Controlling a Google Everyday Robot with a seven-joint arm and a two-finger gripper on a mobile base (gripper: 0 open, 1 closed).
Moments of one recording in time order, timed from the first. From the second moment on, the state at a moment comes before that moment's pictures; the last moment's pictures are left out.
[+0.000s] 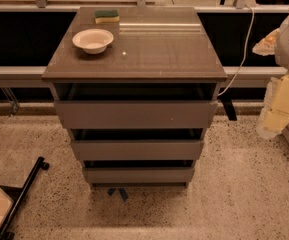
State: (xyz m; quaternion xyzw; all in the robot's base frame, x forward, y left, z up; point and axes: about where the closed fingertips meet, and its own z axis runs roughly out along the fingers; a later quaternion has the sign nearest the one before) arm 0.438 -0.216 0.977 -0.60 0.78 -0.04 0.16
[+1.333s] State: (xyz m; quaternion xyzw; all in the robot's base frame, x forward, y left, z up) arm 0.444 -0.223 0.956 -0.58 0.80 -0.05 0.17
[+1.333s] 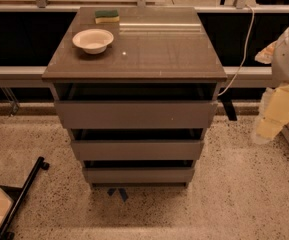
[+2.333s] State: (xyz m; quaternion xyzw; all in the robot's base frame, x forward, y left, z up) arm 0.444 -0.199 0.792 -0.48 0.85 0.07 0.22
